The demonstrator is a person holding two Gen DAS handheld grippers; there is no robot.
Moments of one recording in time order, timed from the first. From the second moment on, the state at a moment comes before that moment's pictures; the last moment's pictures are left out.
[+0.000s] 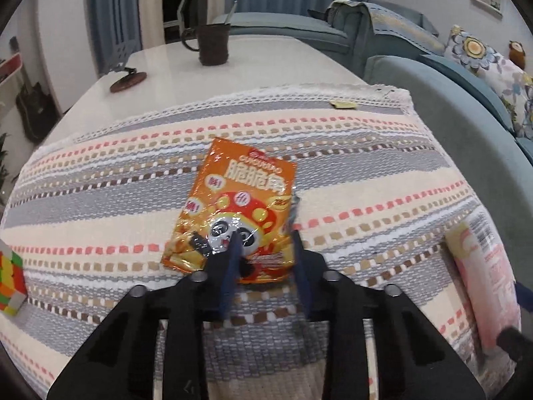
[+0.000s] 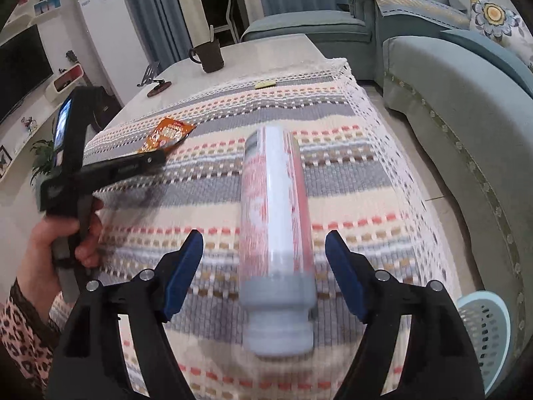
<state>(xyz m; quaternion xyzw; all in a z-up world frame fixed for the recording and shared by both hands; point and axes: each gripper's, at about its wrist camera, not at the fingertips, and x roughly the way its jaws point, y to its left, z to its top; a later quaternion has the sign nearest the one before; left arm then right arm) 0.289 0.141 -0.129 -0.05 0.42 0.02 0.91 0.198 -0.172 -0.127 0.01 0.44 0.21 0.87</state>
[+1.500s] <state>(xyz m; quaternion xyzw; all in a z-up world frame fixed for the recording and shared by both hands) 0.113 -0.225 -0.057 -0.05 0.42 -0.37 0.83 0.065 -0.484 -0.118 0.17 0.48 -0.07 0.86</state>
